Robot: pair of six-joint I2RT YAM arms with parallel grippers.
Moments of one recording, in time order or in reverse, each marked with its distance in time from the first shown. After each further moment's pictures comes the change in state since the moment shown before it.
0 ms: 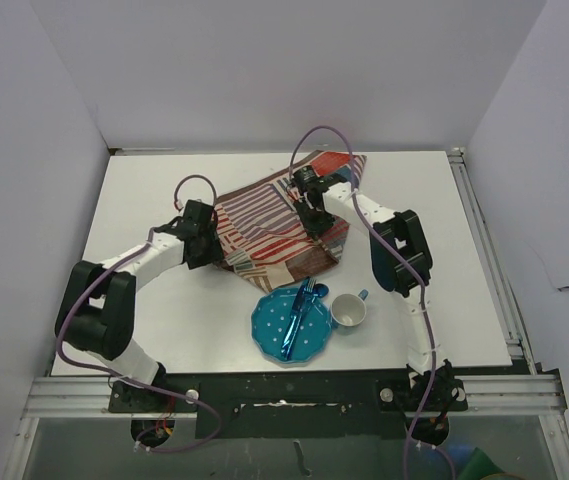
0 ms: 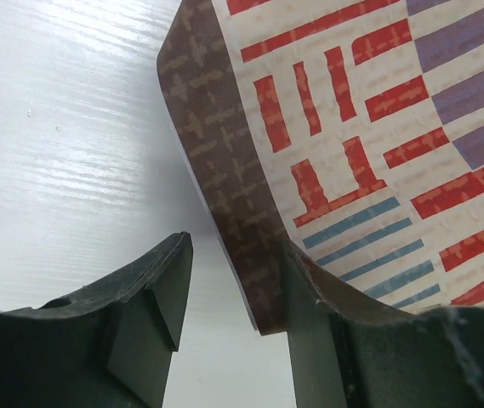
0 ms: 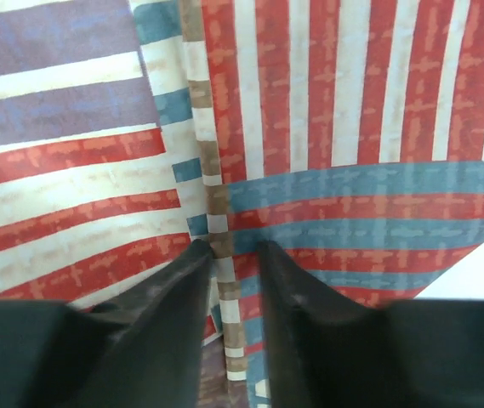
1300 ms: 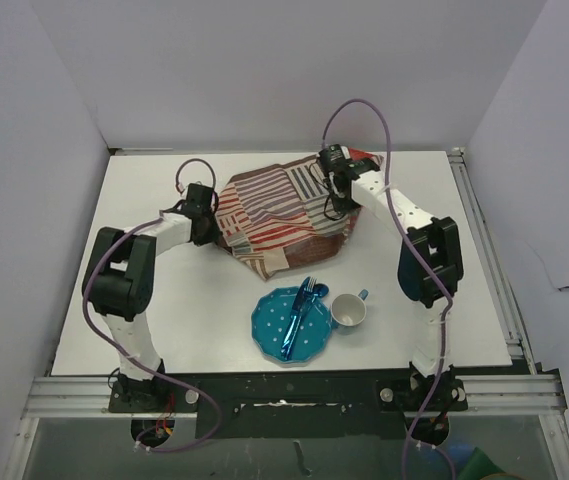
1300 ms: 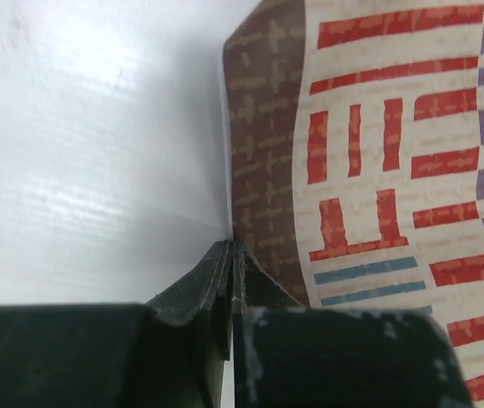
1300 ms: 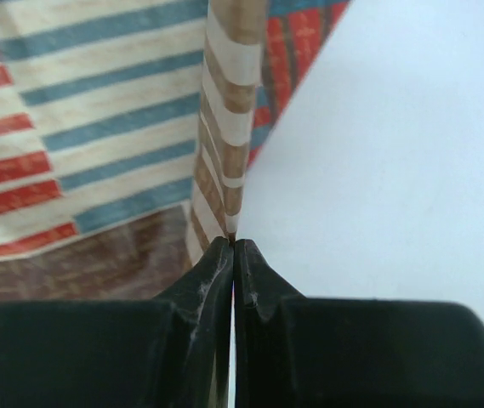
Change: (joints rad) left arm 0.063 0.283 0.175 0.159 -0.015 0.033; right arm -0.064 -0.195 -0.023 -0.058 0.264 0.032
